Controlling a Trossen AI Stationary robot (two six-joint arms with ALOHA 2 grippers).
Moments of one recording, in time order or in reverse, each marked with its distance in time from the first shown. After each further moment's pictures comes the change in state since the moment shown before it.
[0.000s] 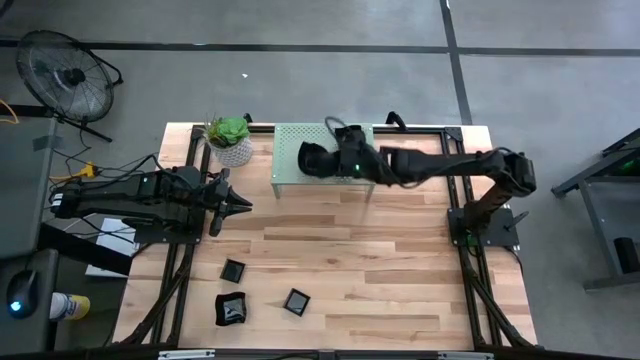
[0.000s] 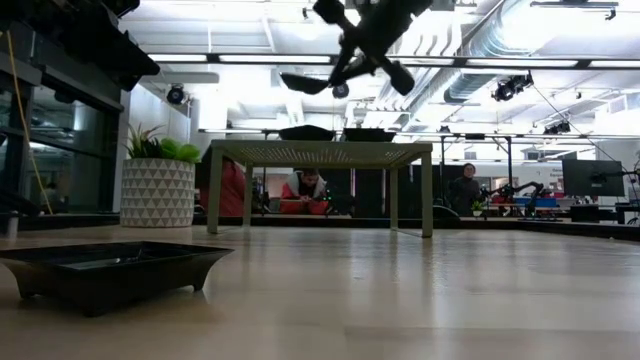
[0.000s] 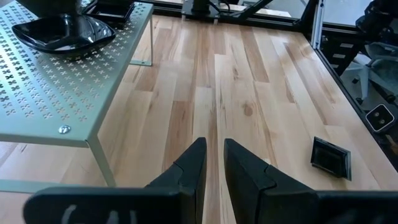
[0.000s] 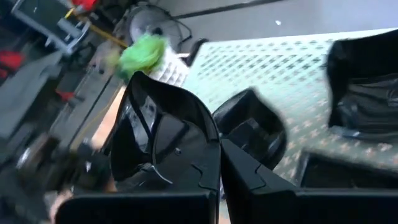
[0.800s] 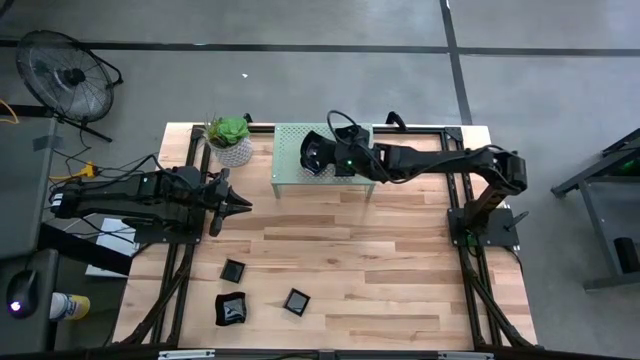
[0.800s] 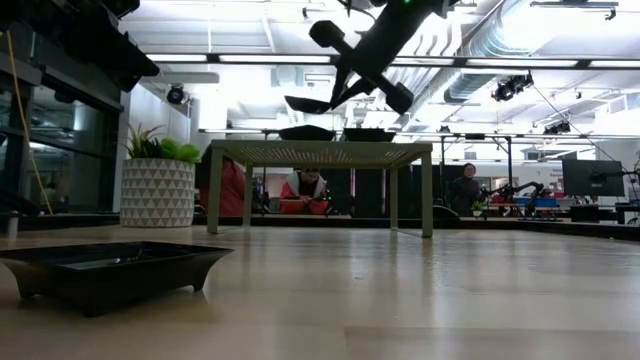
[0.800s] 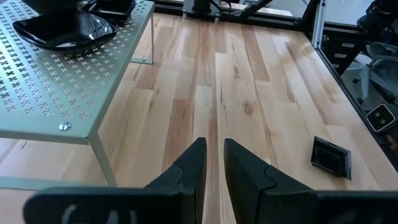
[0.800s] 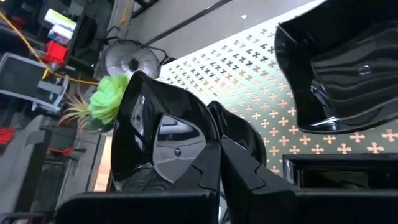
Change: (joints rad) left arm 0.000 0.000 0.000 -0.005 -0.003 -0.007; right arm -0.047 0.063 0.000 -0.008 0.056 0.319
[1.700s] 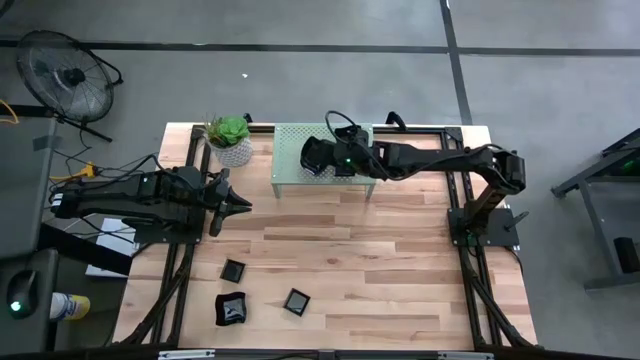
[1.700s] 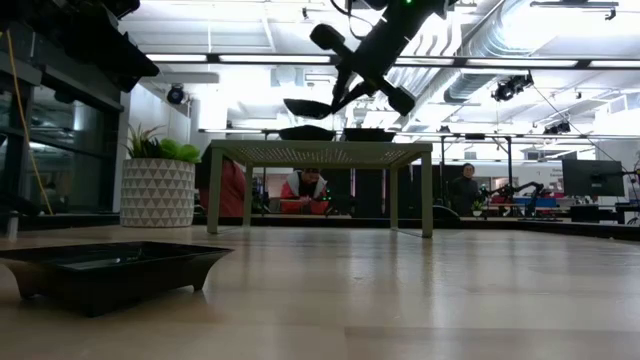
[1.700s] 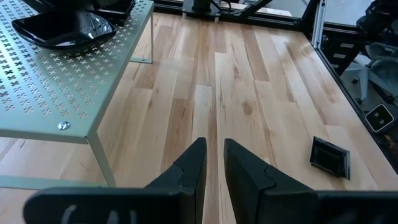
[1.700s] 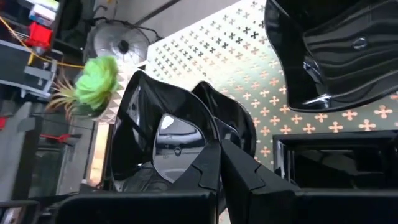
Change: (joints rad) left arm 0.000 0.000 0.000 -0.001 0.002 -0.005; right arm -0.016 0.007 0.018 -0.068 -0.094 0.038
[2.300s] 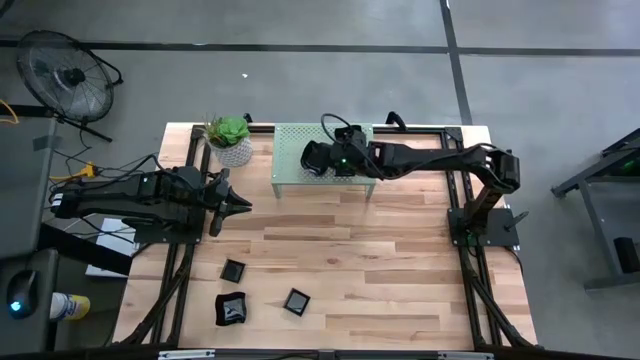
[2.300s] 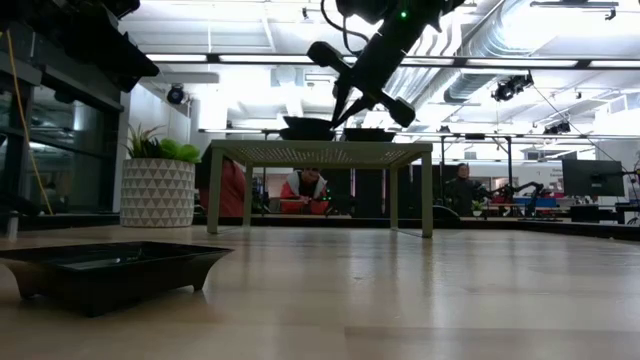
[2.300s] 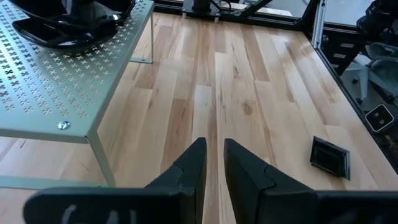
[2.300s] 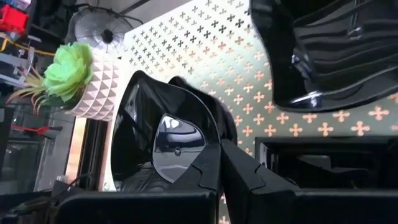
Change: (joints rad) left arm 0.000 0.000 0.000 0.000 -0.001 0.000; right arm -0.020 0.040 -0.003 -0.015 -0.029 -0.028
